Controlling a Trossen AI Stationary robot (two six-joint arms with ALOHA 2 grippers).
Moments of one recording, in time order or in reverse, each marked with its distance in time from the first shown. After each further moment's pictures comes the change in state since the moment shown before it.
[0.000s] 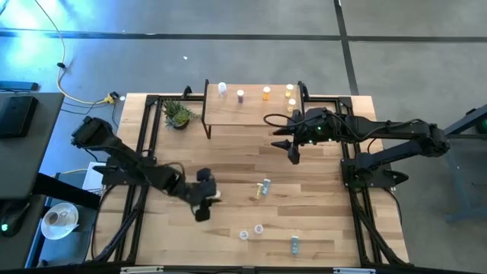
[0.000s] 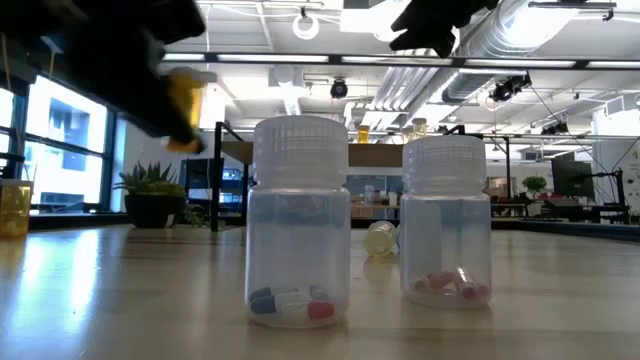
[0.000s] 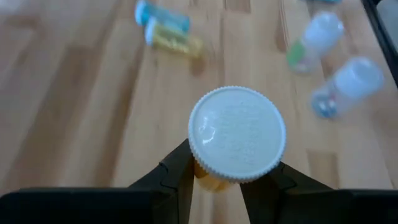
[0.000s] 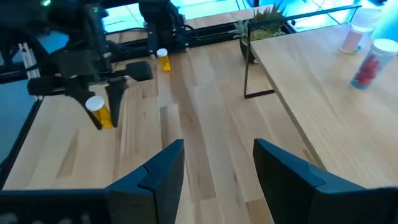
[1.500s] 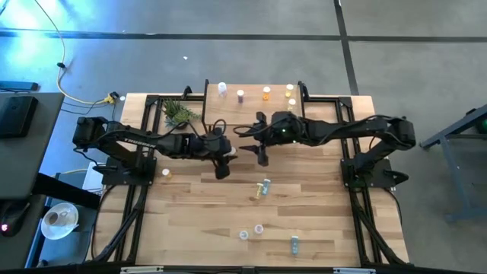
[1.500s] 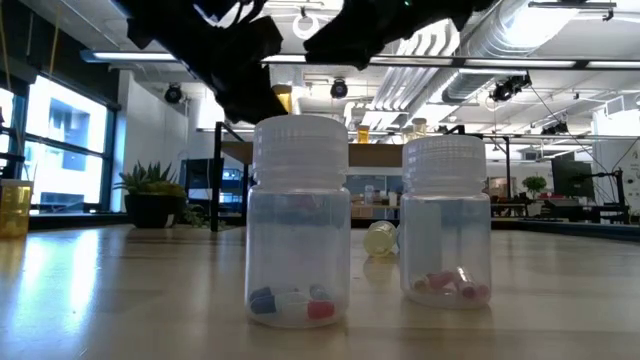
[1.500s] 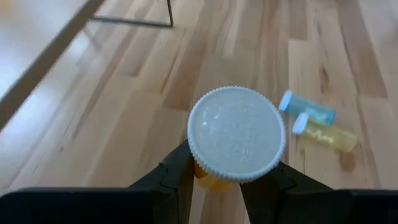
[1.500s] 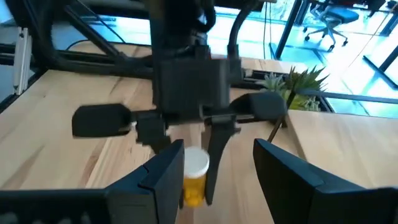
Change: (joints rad) left arm 0.481 -0.008 0.119 -0.002 0.128 0.344; right arm -0.005 0.403 0.115 0.411 -0.097 -0.271
